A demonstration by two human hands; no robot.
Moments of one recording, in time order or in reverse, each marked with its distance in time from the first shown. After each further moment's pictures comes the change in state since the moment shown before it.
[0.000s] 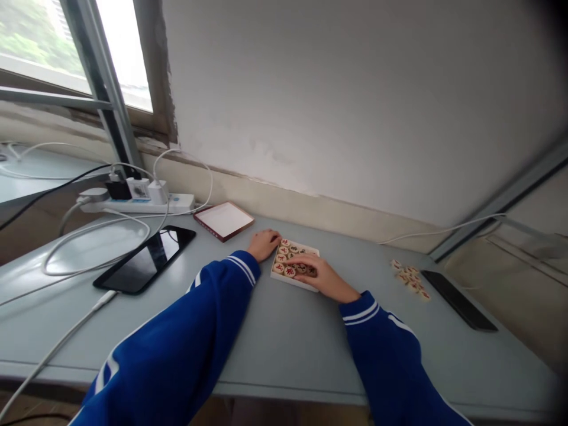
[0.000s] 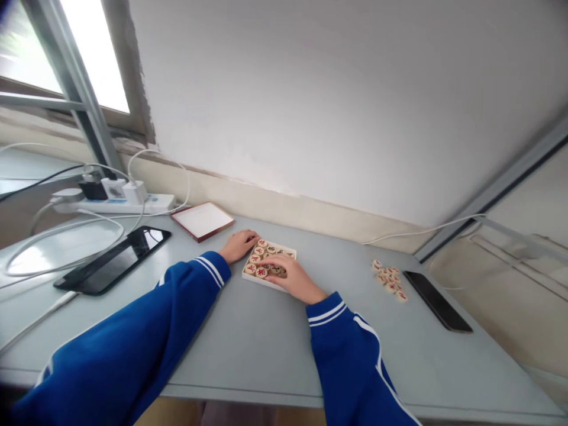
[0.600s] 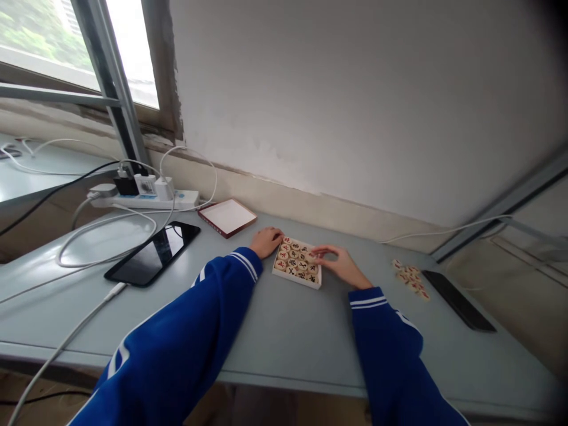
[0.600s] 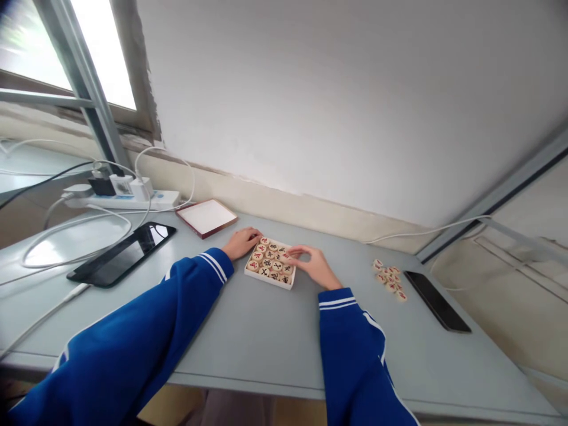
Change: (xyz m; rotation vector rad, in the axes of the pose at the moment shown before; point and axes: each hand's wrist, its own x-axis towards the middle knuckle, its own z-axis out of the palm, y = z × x) left_hand -0.003 0.001 -0.002 -0.017 0.006 0.016; right_hand -0.010 0.036 -0.030 0.098 0.215 0.234
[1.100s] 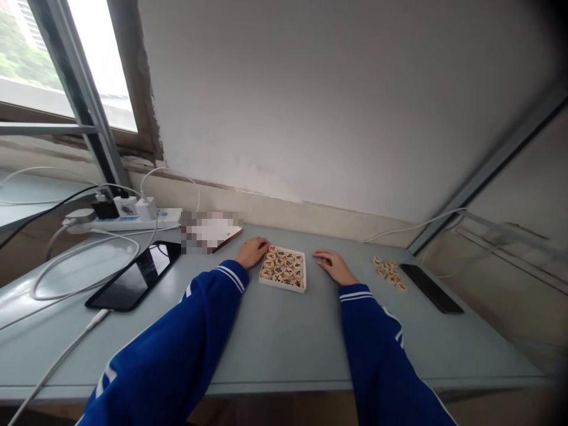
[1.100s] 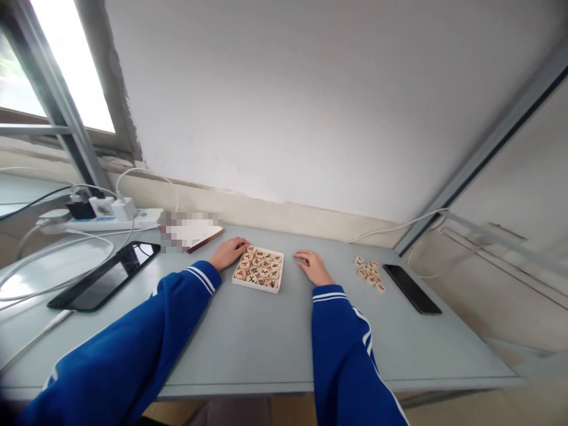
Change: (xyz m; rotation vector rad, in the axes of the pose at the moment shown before) left_hand 0.003 0.002 -0.003 -0.020 -0.049 -0.021; right_hand -0.006 0.055 -0.031 -0.373 0.120 0.014
